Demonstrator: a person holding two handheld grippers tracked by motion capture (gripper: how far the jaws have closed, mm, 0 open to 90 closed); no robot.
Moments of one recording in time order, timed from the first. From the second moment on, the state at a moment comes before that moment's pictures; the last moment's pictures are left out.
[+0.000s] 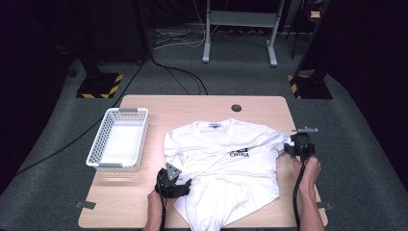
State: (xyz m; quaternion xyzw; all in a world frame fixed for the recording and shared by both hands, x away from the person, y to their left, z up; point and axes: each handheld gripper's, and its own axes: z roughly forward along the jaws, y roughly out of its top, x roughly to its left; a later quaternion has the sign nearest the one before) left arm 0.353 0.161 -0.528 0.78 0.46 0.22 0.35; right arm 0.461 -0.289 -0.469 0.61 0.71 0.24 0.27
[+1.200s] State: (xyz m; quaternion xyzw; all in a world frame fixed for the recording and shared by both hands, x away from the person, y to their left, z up) left arm 0.353 0.161 -0.528 0.78 0.46 0.22 0.35; right arm 0.407 -0.295 -0.486 0.63 0.69 0.26 0.24
